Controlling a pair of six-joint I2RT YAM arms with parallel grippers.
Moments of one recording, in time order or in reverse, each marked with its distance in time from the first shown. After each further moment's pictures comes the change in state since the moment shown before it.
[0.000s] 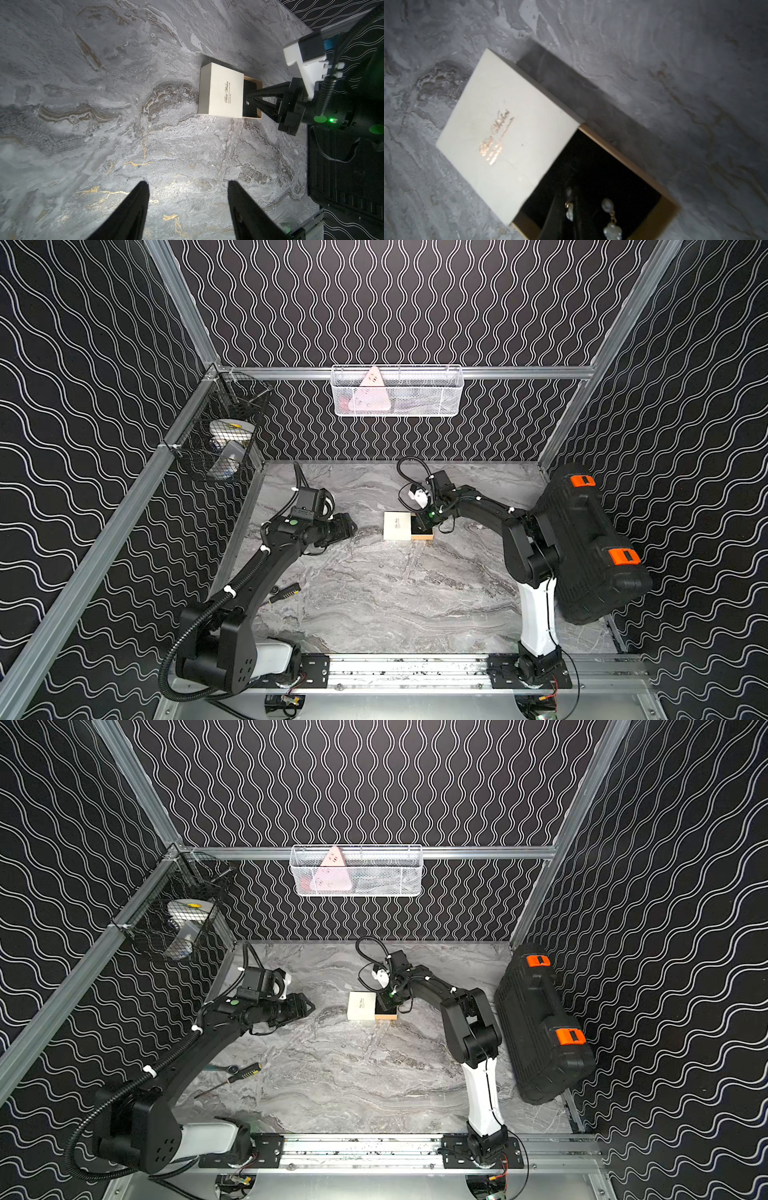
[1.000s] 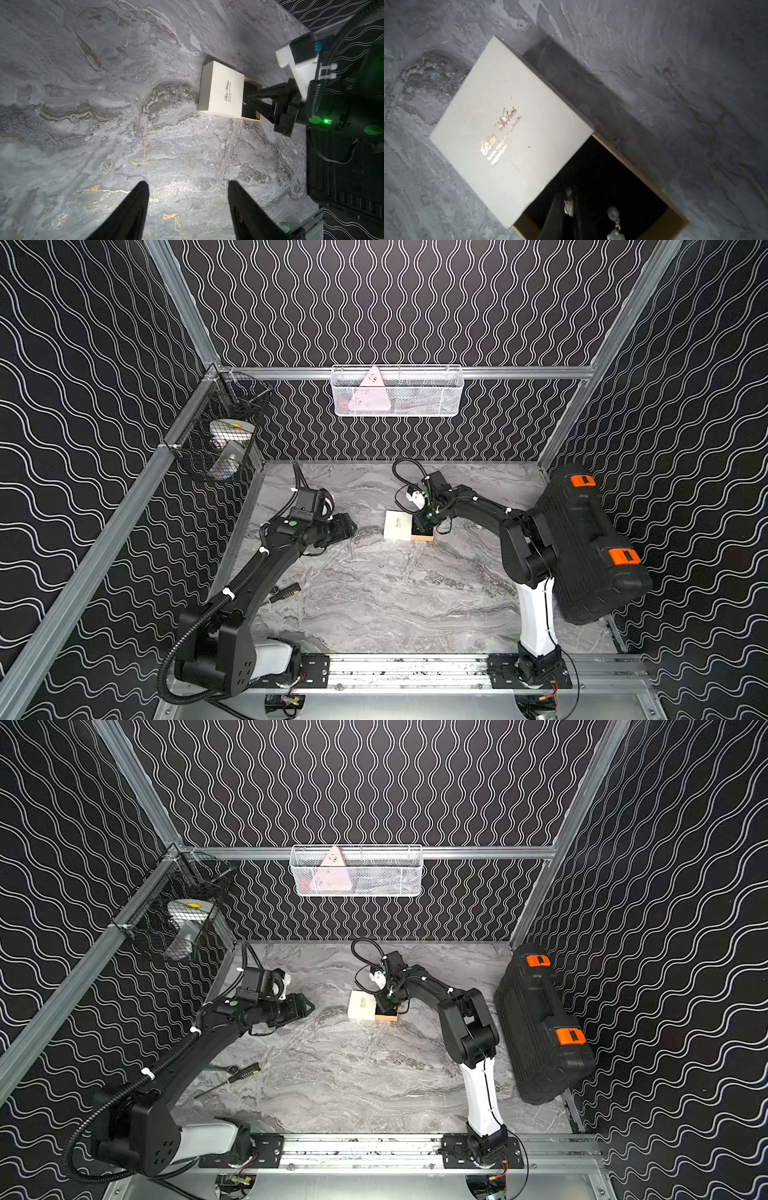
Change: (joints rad) left arm 0.000 -0.014 -0.003 -0.001 0.000 0.000; right arm 0.012 0.007 0.020 -0.040 0.060 -0.011
